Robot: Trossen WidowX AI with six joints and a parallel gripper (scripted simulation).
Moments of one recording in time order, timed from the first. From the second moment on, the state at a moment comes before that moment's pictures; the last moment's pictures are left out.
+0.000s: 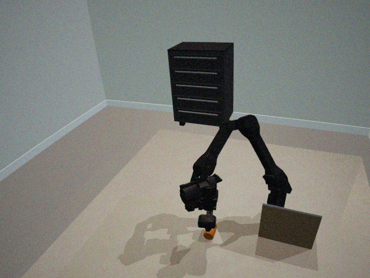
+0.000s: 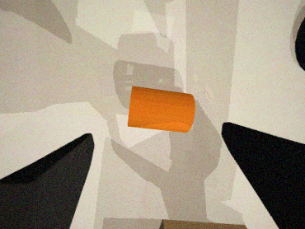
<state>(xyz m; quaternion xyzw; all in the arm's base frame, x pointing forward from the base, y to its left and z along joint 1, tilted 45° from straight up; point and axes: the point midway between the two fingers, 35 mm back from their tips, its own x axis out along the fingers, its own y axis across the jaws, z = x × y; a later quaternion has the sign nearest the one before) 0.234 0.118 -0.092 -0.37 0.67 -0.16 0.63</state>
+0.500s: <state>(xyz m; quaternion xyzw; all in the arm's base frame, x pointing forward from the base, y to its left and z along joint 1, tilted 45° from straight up) 0.234 0.123 -0.093 -0.58 0.68 0.11 0.44</state>
